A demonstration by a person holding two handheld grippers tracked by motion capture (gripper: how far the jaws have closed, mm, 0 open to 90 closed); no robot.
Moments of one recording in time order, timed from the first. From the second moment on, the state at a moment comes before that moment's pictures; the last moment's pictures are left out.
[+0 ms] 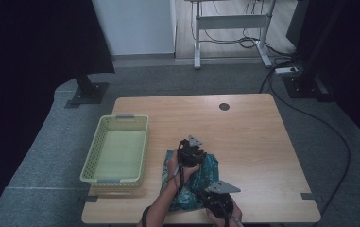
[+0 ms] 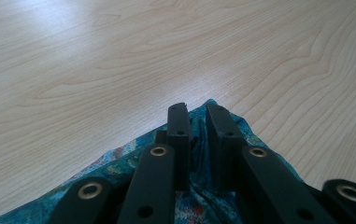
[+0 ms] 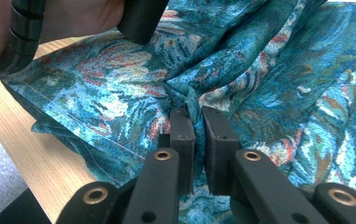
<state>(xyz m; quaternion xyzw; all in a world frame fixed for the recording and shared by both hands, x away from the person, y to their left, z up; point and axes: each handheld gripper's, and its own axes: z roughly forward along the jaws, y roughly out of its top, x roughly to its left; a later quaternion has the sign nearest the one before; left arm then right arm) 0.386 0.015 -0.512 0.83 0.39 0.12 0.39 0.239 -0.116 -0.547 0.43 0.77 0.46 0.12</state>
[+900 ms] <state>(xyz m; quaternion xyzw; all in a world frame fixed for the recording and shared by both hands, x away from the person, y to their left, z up) 0.375 0.024 -0.494 0.81 0.38 0.13 0.42 0.229 -0.145 -0.551 0.49 0.75 0.42 0.13</state>
